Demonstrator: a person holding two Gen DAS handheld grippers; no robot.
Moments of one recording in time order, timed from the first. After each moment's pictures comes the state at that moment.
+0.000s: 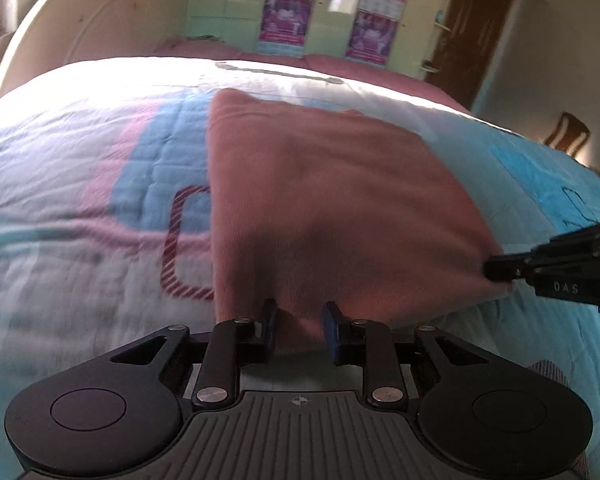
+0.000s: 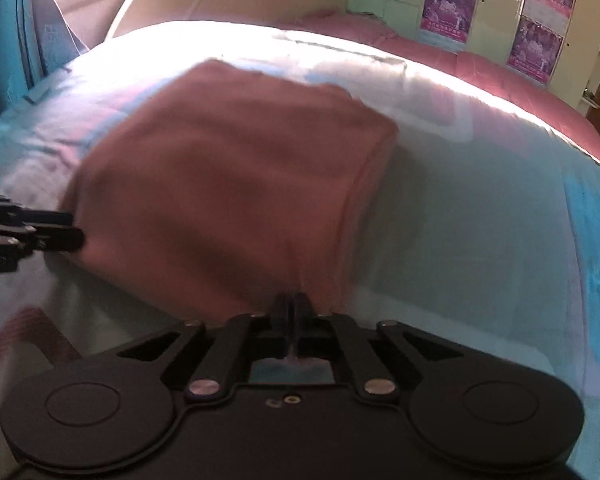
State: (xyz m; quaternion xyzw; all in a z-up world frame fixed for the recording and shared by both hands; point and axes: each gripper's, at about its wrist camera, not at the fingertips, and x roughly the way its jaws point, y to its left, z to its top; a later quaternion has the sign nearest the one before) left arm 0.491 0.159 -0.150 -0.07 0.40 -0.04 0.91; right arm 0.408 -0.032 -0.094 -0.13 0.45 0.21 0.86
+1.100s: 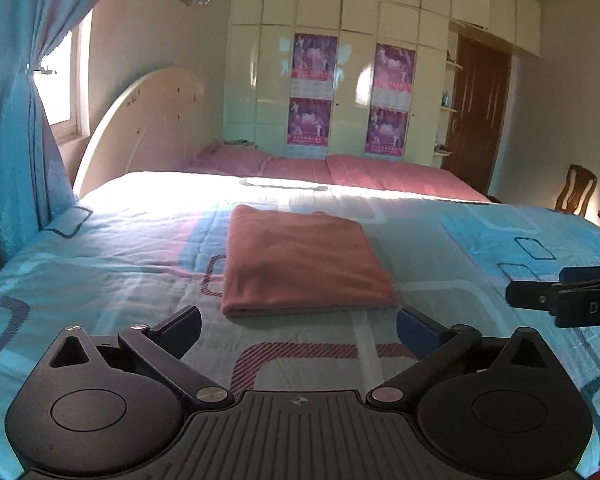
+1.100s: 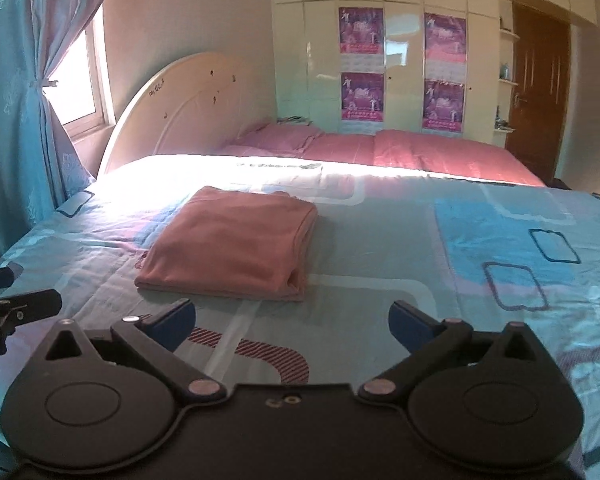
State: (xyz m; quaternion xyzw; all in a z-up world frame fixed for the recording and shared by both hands) left arm 0.249 0.079 -0.015 -0.03 0.25 0.03 0.97; right arm 0.186 -0.105 0.025 -0.02 0.29 0.13 0.95
